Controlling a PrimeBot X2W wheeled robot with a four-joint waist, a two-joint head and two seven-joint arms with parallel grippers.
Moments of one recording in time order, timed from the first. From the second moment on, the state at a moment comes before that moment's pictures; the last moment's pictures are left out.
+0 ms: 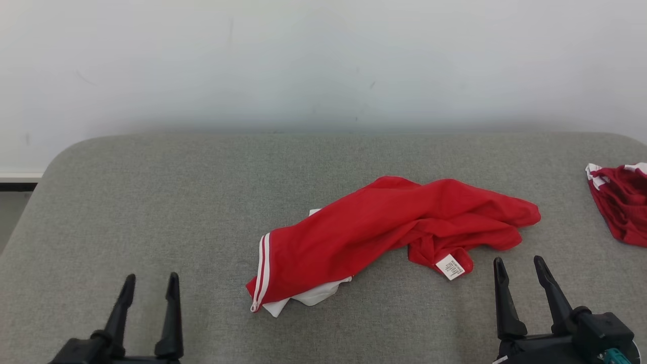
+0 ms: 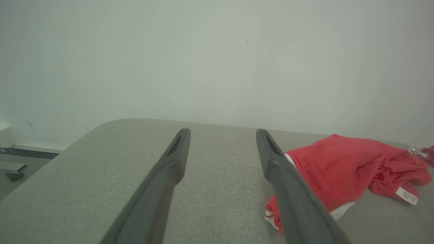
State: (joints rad) left arm 0.02 0.19 -0.07 0.03 -0.31 0.00 -0.26; right arm 0.03 -0.05 -0.01 0.07 0.17 0.13 -0.21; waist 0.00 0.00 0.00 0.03
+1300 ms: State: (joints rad) left arm -0.24 0.07 -0.24 0.60 -0.28 -0.12 -0.26; right arm -0.06 -0.05 -0.02 0.11 0.17 0.13 -0.23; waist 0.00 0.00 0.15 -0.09
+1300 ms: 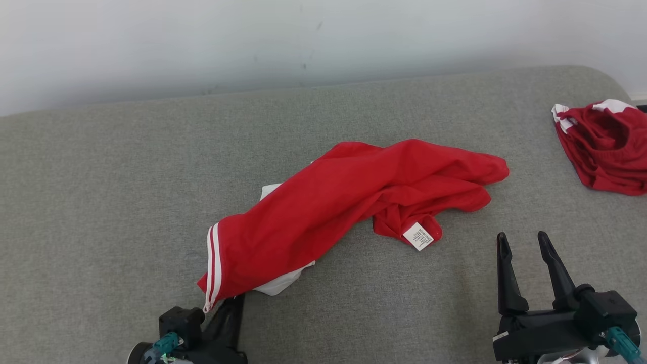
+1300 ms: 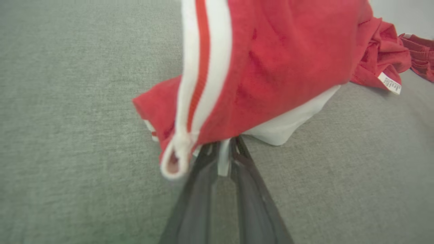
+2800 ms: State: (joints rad) left arm 0.01 0.22 -0.35 -0.05 -0.35 -0.09 -0.09; right arm 0.01 -0.05 -0.06 0.15 0.18 0.13 -0.23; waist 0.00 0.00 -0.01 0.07
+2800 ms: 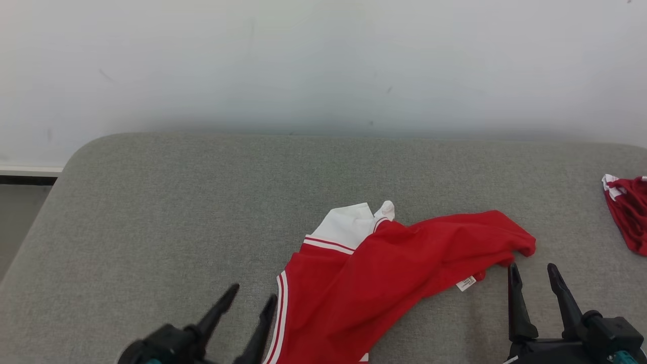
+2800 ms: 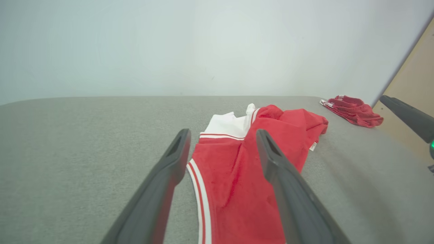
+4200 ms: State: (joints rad) left arm -0.65 0.46 -0.63 0.48 -0.69 -0.13 0.18; right arm -0.17 -0.05 -0.04 0.18 0.23 0.13 -0.26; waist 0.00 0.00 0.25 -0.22
